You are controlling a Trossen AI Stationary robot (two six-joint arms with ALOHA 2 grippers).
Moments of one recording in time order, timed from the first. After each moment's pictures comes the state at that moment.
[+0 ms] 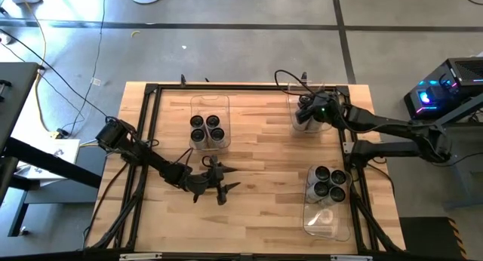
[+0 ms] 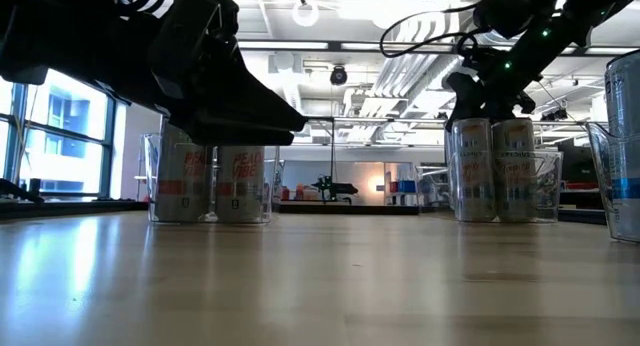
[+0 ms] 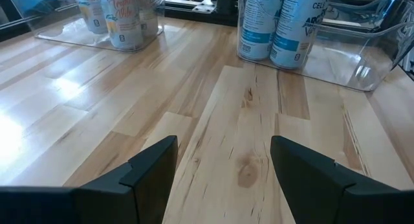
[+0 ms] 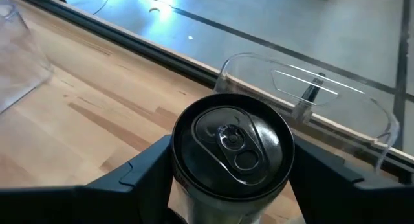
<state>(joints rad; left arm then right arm) -0.46 1.78 0.63 0.75 -0.66 -0.32 -0.46 0.97 0.60 -0.31 0.46 0.31</state>
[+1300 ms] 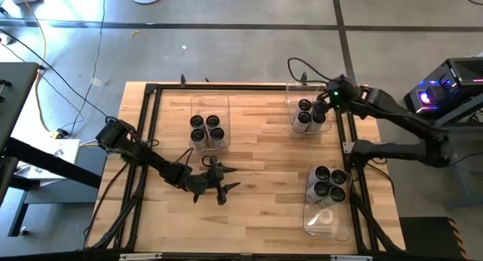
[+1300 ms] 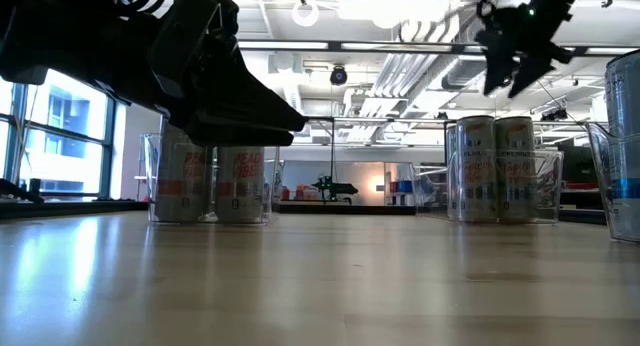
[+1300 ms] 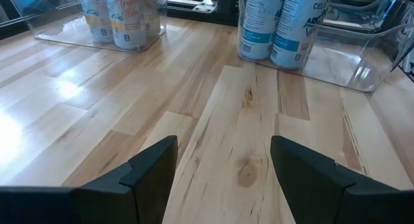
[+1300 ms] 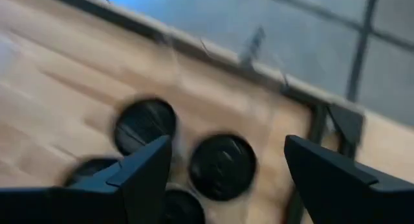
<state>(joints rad) -0.46 1.78 0.63 0.75 -0.66 -0.33 -0.57 0.95 1.01 -1.02 0.41 0.41</state>
